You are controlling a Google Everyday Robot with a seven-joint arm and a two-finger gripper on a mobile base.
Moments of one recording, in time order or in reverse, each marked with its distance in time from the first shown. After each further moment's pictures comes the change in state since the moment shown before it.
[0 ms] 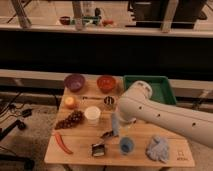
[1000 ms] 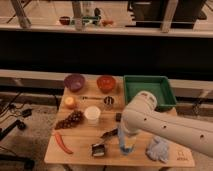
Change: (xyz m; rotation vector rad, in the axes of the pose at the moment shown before) arm 0.021 0.048 0.010 -0.050 0.039 0.042
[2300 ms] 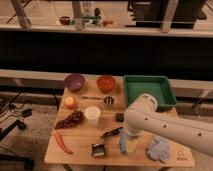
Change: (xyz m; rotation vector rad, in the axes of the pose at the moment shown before) arm 0.011 0.016 0.020 -0.087 -0.001 0.048
